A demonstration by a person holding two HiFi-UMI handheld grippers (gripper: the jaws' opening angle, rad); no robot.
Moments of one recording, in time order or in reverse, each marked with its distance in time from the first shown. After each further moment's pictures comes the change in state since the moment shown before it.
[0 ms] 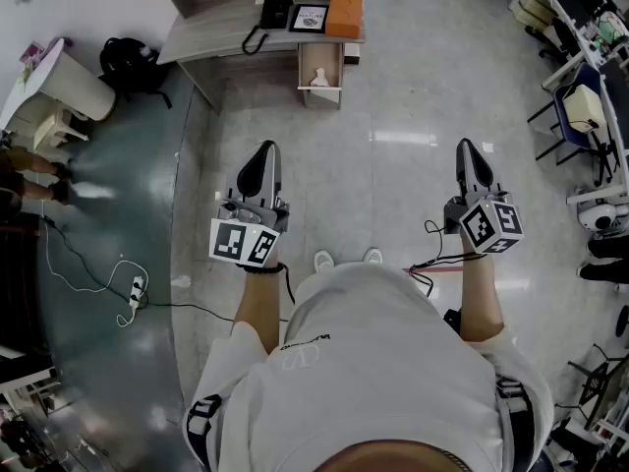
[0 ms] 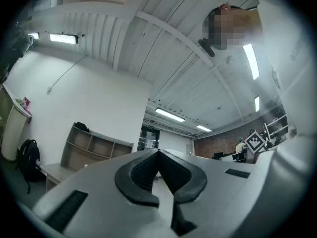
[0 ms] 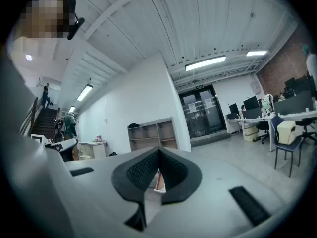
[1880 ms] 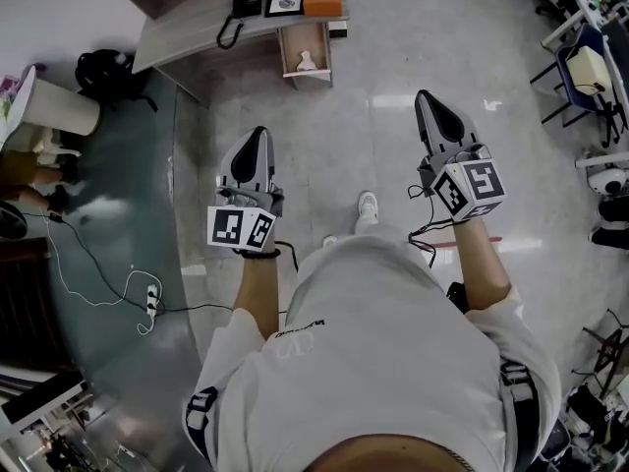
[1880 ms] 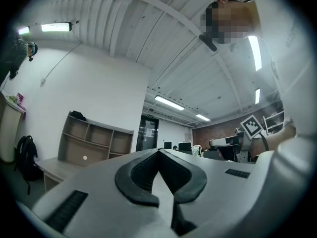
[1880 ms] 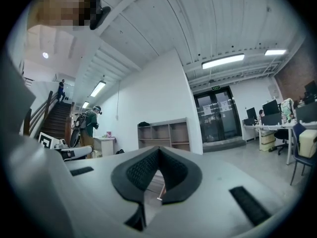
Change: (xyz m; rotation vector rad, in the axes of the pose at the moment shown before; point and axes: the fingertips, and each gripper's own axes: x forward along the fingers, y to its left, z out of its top) left arm 0.085 0.041 -0.070 0.027 0.128 -0.023; right arm 0.122 0.028 0.003 -0.101 -0.020 0.143
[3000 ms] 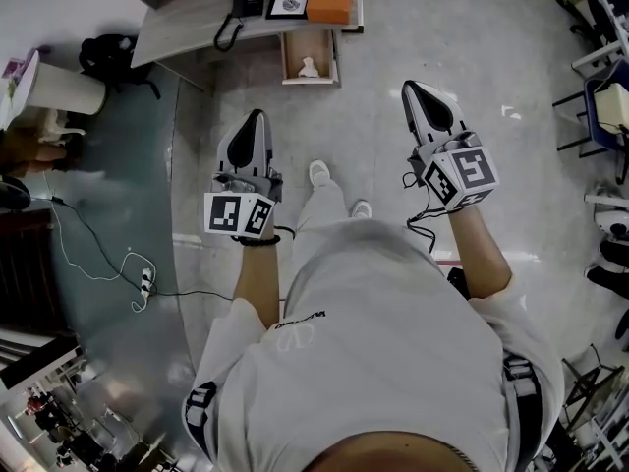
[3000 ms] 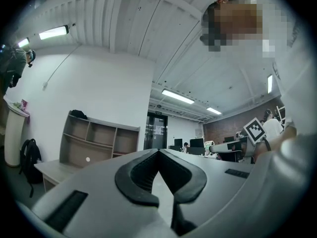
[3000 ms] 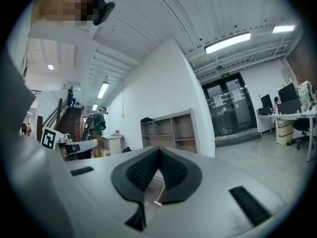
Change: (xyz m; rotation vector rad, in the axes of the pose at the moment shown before) left arm 0.167 0.019 -0.030 0.038 0.031 0.124; right arm 0.140 -0.122 -0.019 0.041 0.054 0.161
